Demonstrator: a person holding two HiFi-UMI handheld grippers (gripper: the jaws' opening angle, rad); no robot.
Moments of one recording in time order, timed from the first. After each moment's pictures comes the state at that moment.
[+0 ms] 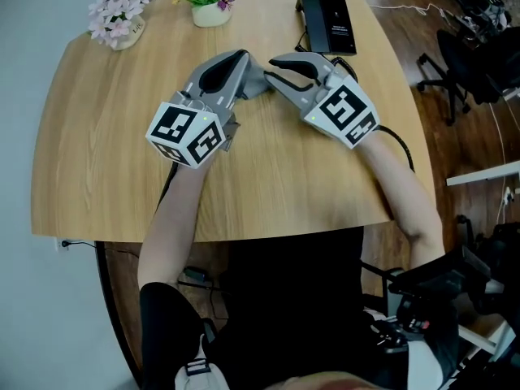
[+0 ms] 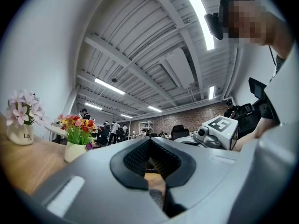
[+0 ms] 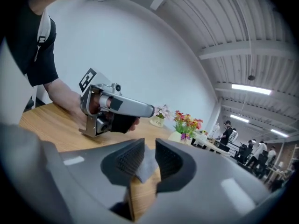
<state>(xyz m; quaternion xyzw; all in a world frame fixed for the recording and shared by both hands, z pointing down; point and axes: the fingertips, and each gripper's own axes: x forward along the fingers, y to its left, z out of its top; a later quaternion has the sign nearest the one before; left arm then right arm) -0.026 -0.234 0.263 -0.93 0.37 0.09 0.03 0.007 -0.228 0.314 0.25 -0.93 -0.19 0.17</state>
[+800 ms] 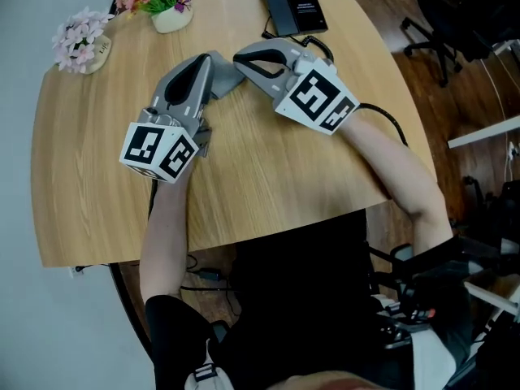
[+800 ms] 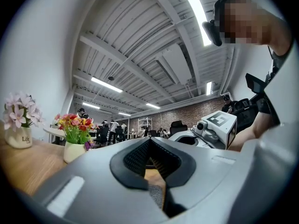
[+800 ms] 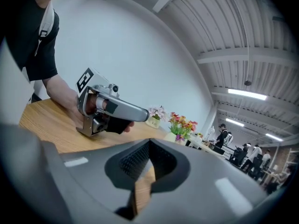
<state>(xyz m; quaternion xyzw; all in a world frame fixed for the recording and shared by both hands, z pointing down) -0.016 -0.233 0.274 -0.93 0.35 0.07 0.04 0.018 -0.232 0.313 0.28 -0.92 -0.21 0.16</state>
